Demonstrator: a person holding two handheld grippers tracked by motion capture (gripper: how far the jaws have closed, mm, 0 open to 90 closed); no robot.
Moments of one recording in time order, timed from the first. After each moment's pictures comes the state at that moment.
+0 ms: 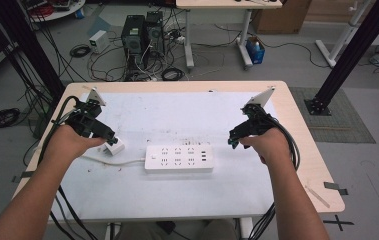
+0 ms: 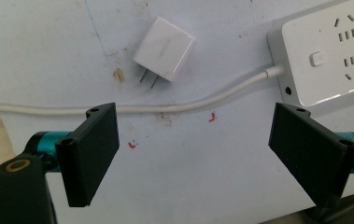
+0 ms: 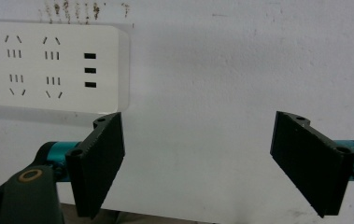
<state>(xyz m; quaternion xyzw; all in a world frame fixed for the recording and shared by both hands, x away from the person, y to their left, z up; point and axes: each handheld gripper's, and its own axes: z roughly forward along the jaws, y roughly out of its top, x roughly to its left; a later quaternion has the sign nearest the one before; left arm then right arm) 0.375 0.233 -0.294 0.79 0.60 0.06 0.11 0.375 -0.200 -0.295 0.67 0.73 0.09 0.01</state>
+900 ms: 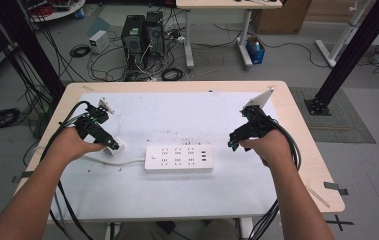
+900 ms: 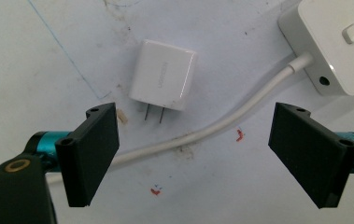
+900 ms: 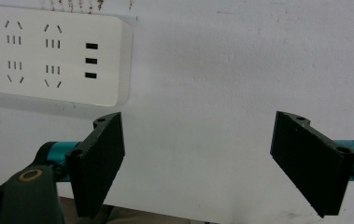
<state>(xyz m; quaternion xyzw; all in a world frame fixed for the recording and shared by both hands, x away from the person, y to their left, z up) 0.394 0.241 -0.333 0.87 0.47 0.06 0.13 0.370 -0.199 -0.296 0.65 0.75 0.09 0.02</state>
